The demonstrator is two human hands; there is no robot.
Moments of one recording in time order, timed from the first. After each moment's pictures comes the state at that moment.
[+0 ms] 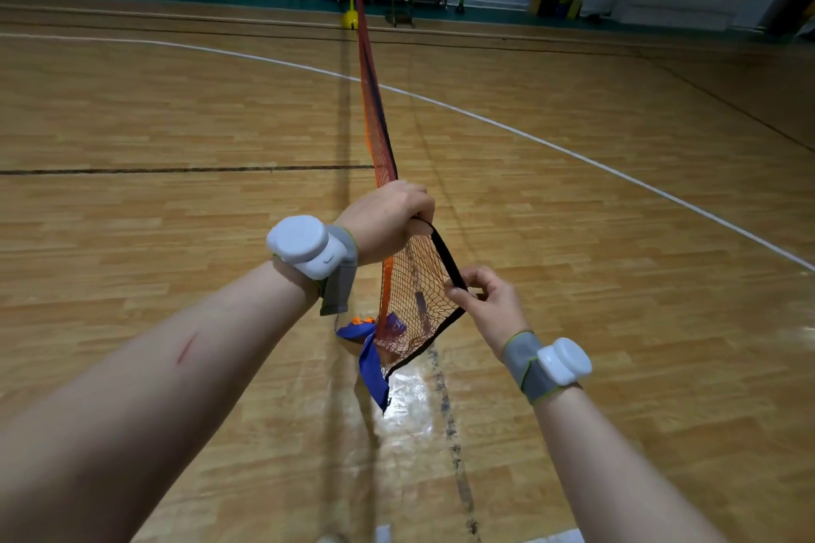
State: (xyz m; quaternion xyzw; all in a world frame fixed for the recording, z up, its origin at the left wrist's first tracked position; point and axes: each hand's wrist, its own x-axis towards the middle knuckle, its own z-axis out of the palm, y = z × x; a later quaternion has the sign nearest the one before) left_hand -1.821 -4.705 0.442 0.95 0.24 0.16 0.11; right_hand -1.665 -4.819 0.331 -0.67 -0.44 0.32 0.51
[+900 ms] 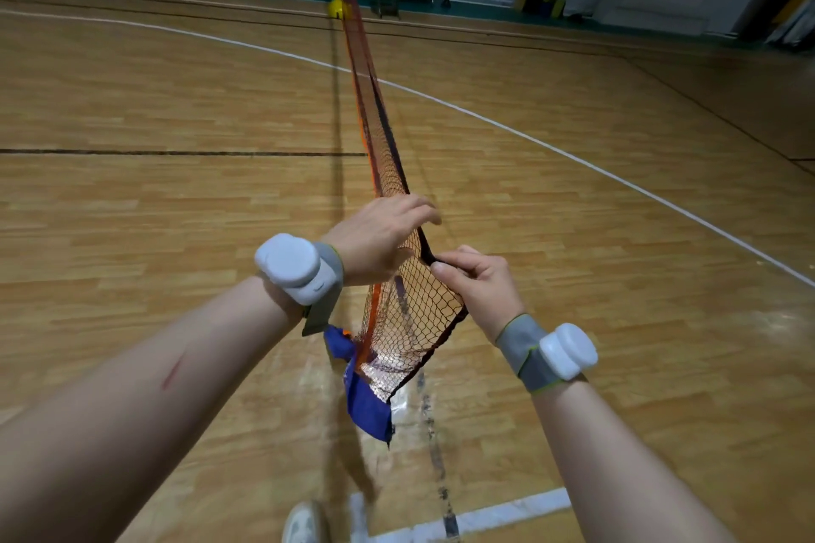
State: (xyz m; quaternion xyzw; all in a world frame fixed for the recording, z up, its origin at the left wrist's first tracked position) left_hand -1.823 -4.786 0.407 0.96 0.19 0.16 0.10; right_hand -1.681 -4.893 0.371 -0.61 -0.49 0.32 0.54
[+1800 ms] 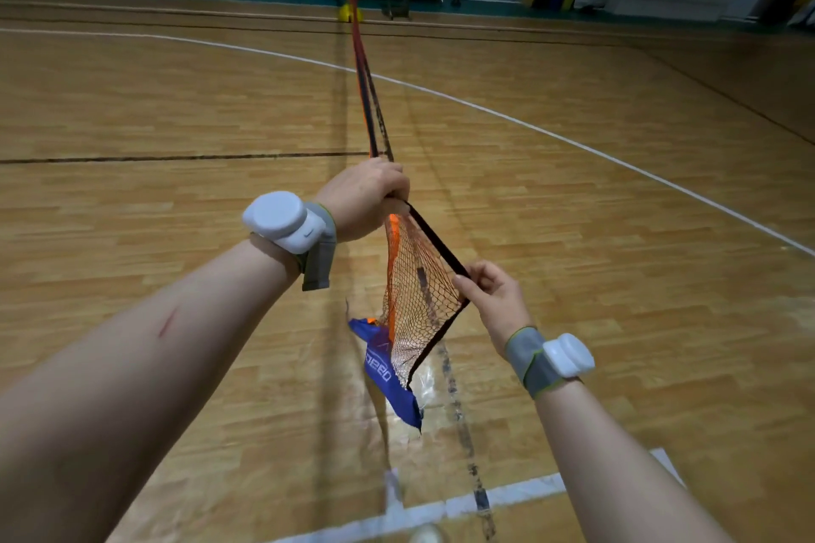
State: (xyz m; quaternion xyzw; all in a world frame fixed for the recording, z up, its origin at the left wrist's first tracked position) left_hand -1.897 -4.790 0.446 0.95 0.26 0.17 0.09; right_hand -1.732 -4.929 0.335 -0.64 -0.40 0.34 0.57
